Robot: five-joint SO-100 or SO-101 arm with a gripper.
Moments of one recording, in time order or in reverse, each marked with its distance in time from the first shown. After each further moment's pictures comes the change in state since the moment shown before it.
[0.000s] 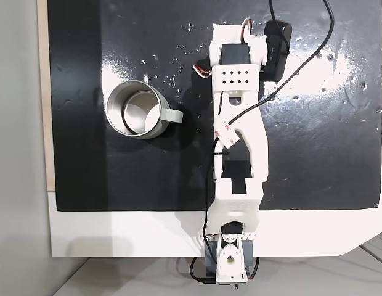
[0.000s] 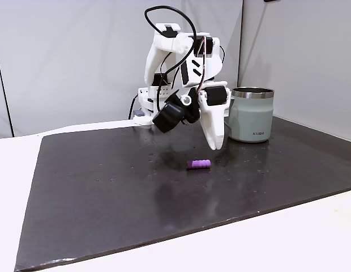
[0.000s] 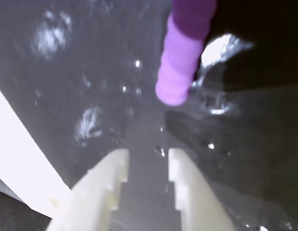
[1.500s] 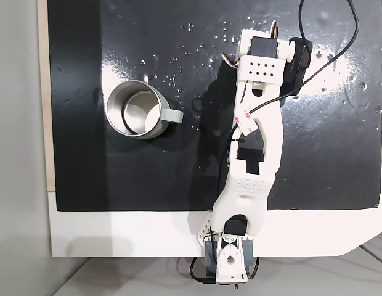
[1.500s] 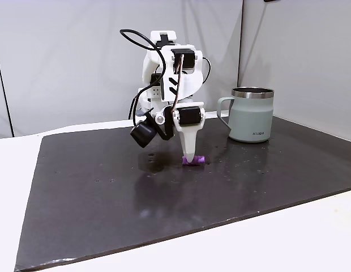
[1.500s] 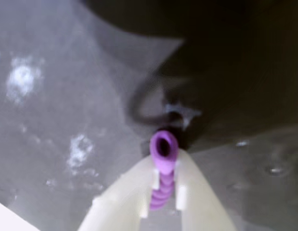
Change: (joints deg) arm 7.6 -10.5 -9.6 12.0 0.4
